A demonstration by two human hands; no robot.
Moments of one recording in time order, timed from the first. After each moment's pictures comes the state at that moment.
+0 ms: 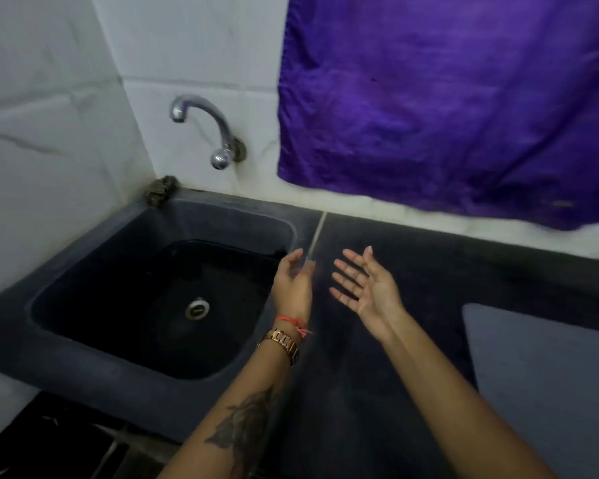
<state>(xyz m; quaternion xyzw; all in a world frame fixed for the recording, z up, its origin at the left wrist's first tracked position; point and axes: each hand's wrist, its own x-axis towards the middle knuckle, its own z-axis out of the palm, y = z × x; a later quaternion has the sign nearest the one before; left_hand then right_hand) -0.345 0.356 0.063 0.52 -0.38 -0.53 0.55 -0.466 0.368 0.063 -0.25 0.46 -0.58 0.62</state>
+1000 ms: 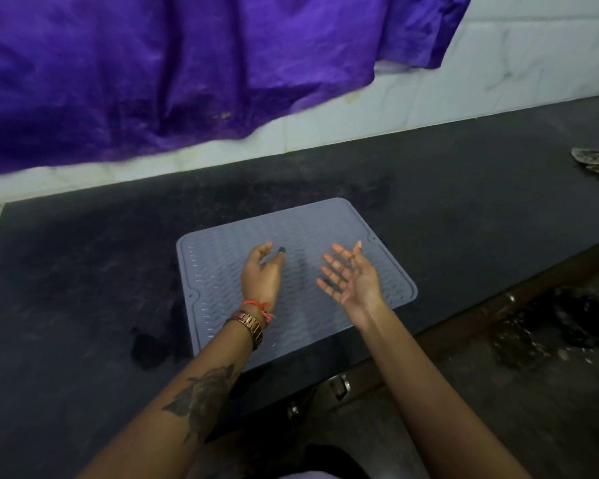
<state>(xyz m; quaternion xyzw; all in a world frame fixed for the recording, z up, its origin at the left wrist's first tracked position) -0.685 0.543 0.018 0.44 -0.57 -0.63 0.29 -0.783 0.651 0.020 0.00 0.53 -0.74 0.42</state>
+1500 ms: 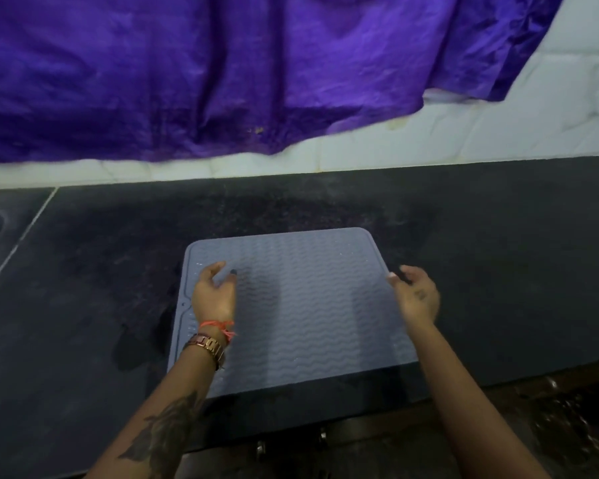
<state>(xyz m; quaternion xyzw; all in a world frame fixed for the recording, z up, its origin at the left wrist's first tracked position) -0.669 0.518 0.011 0.60 -0.51 -0.48 0.39 -0.911 0.659 0.008 -0.12 0.87 -0.45 0.15</state>
